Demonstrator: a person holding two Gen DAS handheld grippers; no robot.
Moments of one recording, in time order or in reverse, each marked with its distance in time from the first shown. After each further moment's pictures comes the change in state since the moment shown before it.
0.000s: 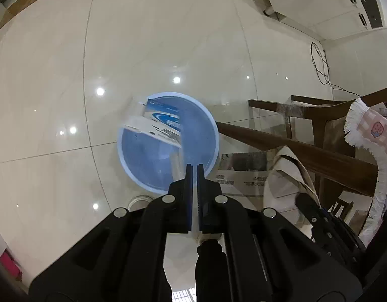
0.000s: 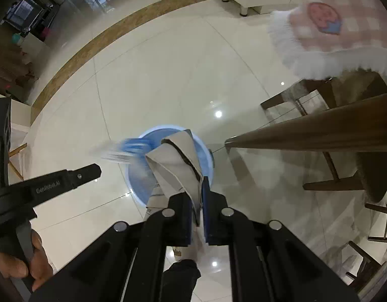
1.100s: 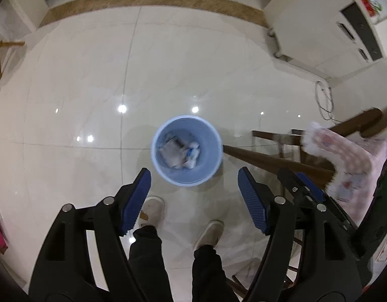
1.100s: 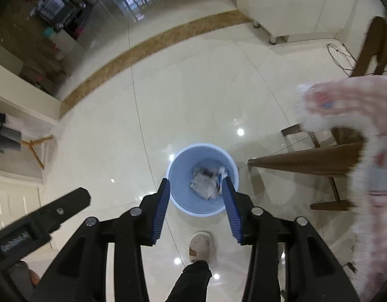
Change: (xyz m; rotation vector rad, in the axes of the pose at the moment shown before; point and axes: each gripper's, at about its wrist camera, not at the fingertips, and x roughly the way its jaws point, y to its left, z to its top) left arm -0.169 -0.017 -0.068 -0.098 -0.215 0.083; right arm -0.119 0.028 0.017 -0.095 -0.100 0.134
